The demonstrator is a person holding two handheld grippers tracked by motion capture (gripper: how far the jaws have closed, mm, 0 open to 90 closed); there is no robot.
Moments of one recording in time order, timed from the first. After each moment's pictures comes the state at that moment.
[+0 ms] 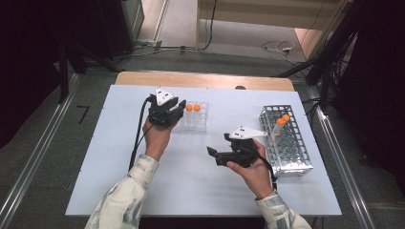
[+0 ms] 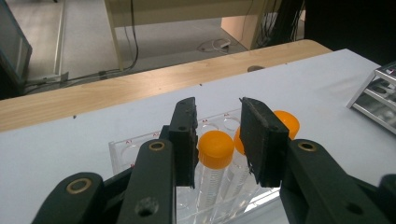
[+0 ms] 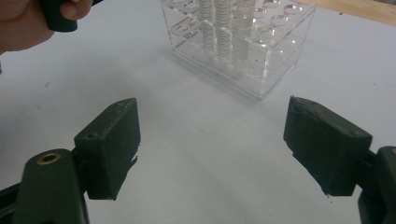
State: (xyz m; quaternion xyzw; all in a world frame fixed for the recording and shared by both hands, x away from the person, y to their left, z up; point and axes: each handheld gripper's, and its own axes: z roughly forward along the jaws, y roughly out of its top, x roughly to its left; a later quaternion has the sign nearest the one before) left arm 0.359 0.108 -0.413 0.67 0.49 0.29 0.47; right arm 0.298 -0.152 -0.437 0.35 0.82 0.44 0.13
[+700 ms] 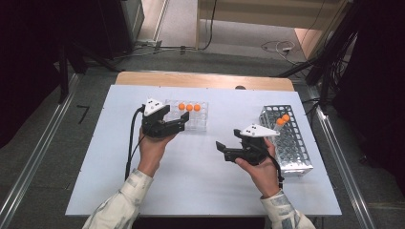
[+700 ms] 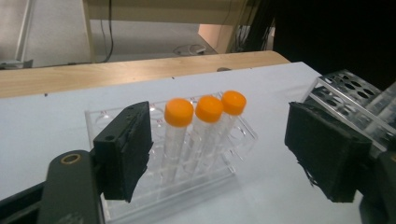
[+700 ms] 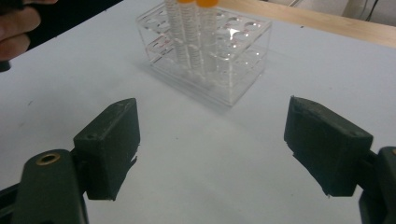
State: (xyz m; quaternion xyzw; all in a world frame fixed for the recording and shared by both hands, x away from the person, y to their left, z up) left arm 0.316 0.120 -0.414 0.66 0.50 0.23 0.52; right arm 0.301 -0.175 -0.428 0.37 0.79 0.46 0.16
